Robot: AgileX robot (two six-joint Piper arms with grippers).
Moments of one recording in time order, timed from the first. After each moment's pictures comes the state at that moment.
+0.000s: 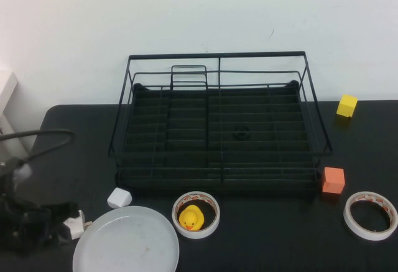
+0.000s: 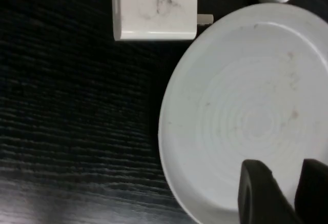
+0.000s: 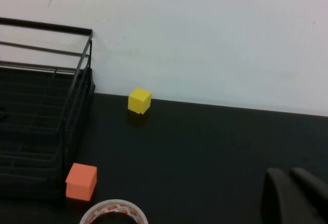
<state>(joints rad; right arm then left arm) -0.02 0.36 -0.29 -0.24 0.32 0.08 0.04 1.44 -0.62 -0.60 0.50 0.19</state>
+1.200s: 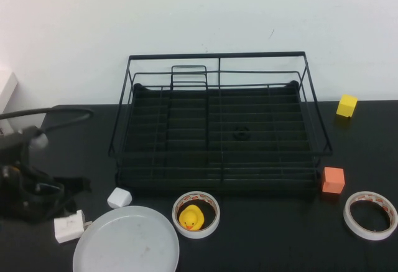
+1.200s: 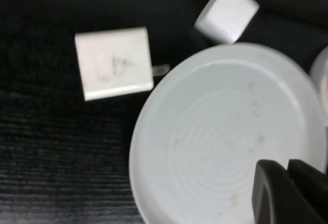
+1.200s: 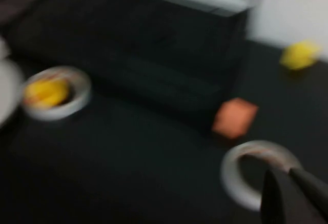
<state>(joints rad) 0.20 0.45 -0.36 0.27 0.54 -0.40 -0.06 1.46 -0.77 -0.42 0.55 0.05</state>
